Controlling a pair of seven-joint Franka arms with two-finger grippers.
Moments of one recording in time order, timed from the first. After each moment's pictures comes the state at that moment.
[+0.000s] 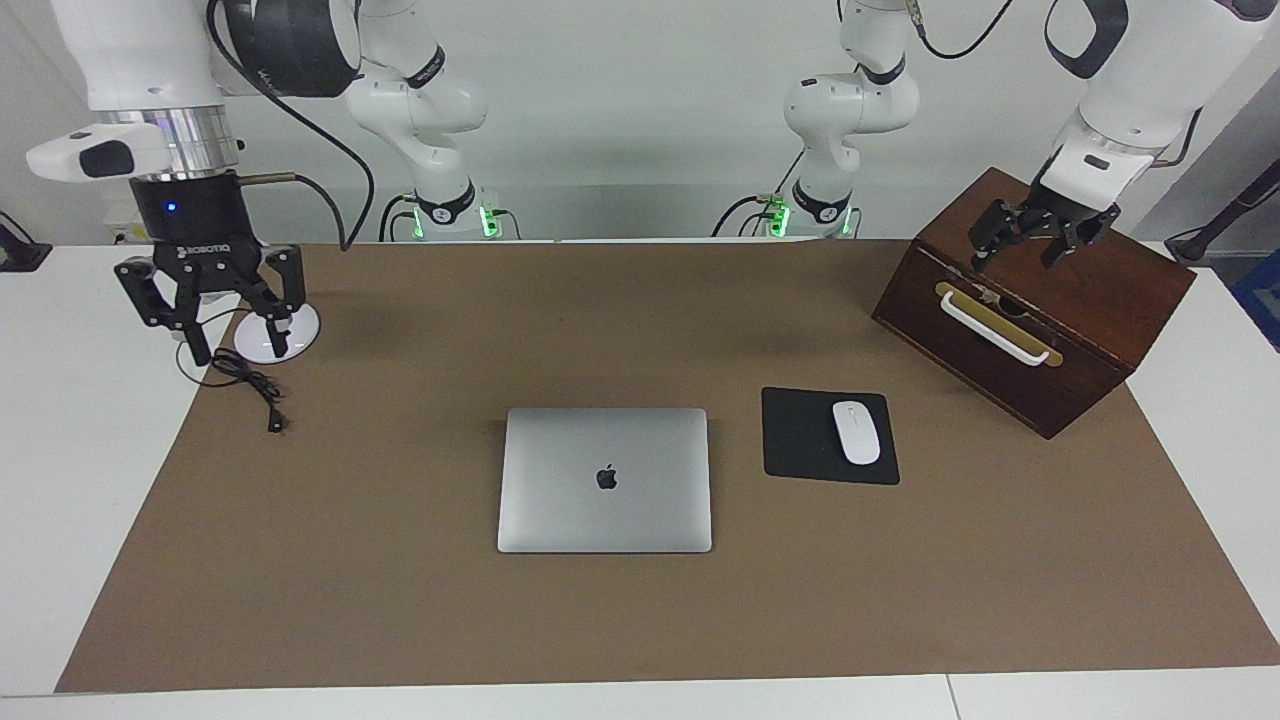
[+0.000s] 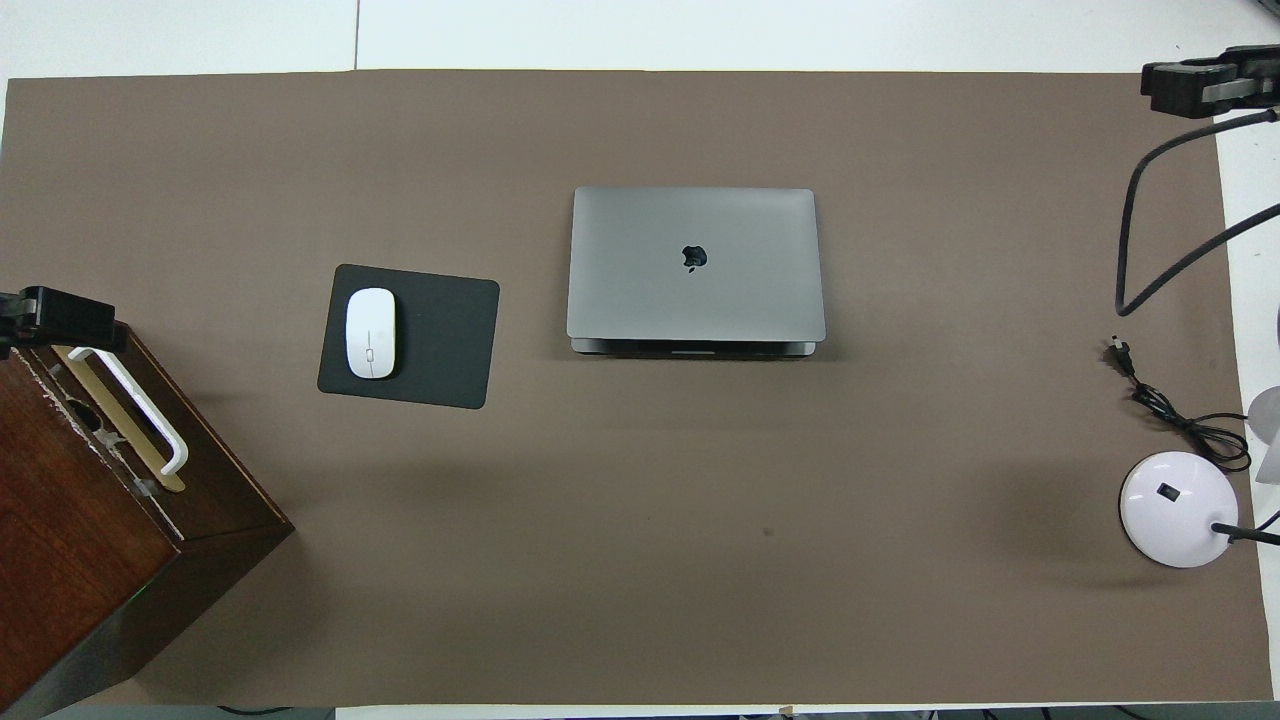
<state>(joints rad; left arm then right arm) 0.00 -0.06 0.01 -1.65 0.00 1.56 0.03 -0.02 0.07 0.03 -1.54 0.06 2.14 -0.15</state>
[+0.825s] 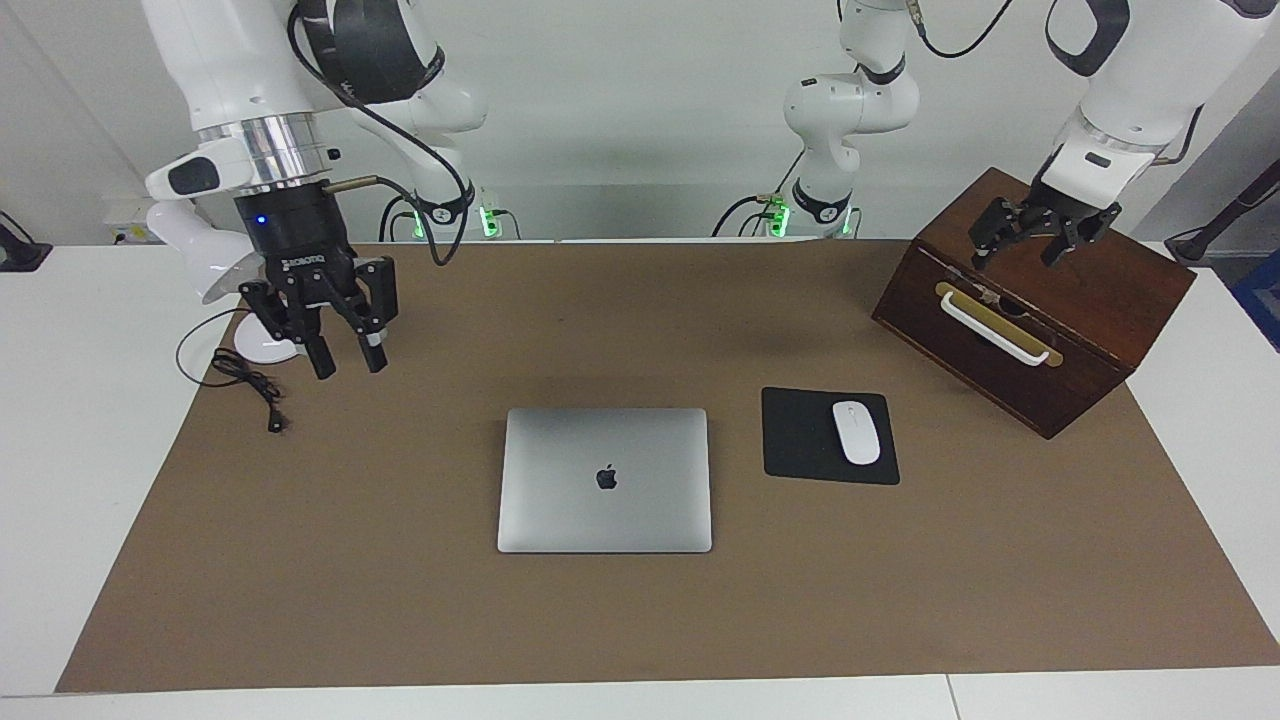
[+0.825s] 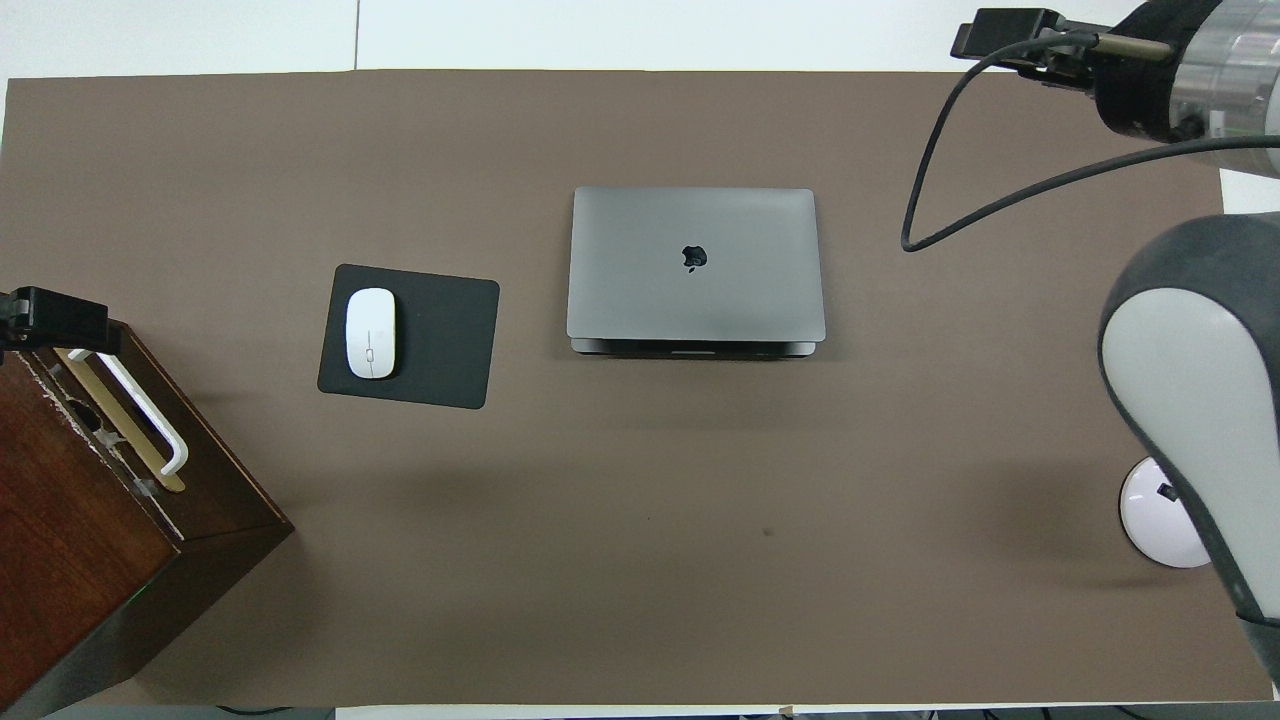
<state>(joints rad) 0.00 -0.07 0.01 -1.66 0.00 1.56 -0.02 -0.01 0.11 0.19 -1.55 0.15 2.27 0.33</state>
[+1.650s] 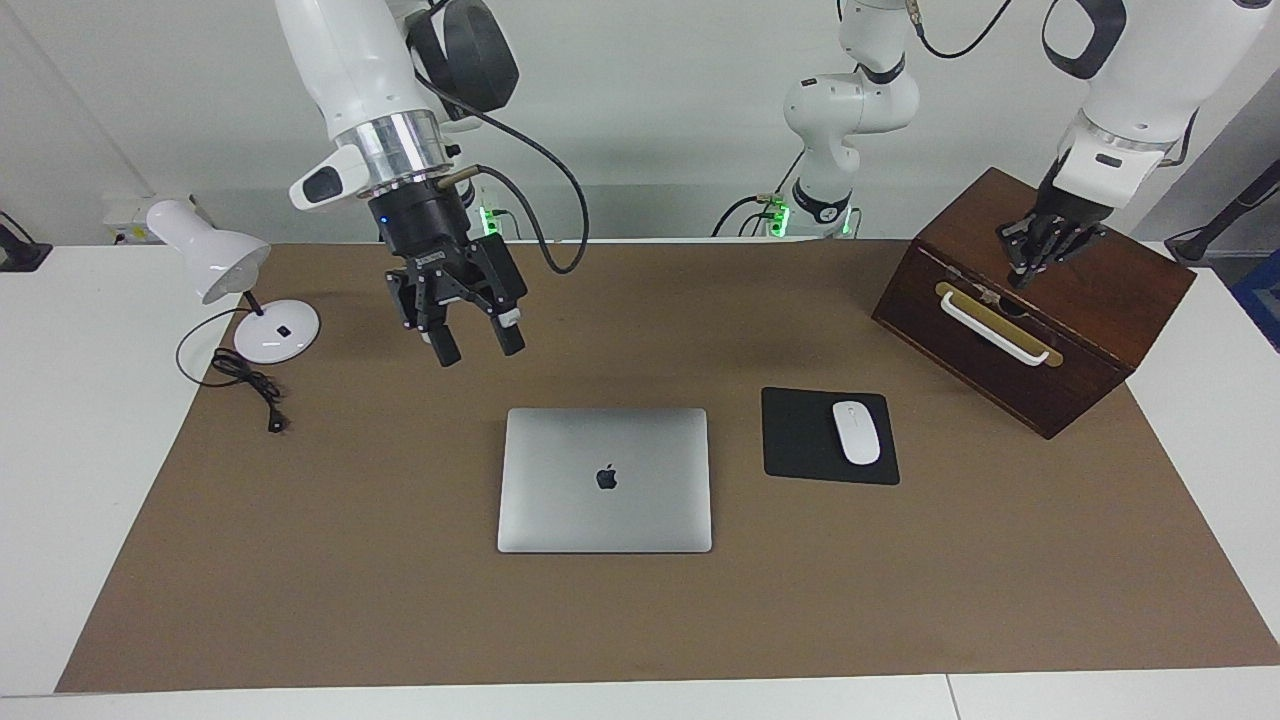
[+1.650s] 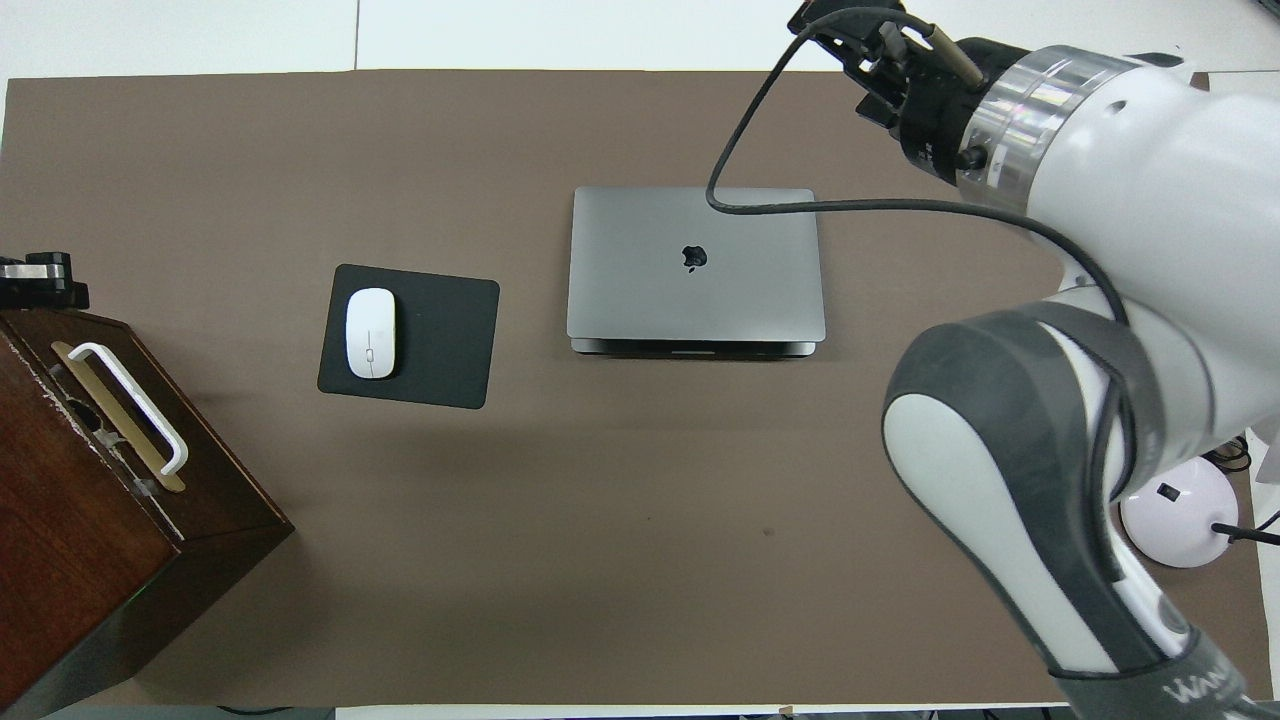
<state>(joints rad) 0.00 -0.07 0.01 -1.70 -0.03 1.77 -0.03 0.00 0.11 0.35 -1.71 0.21 2.67 0.82</state>
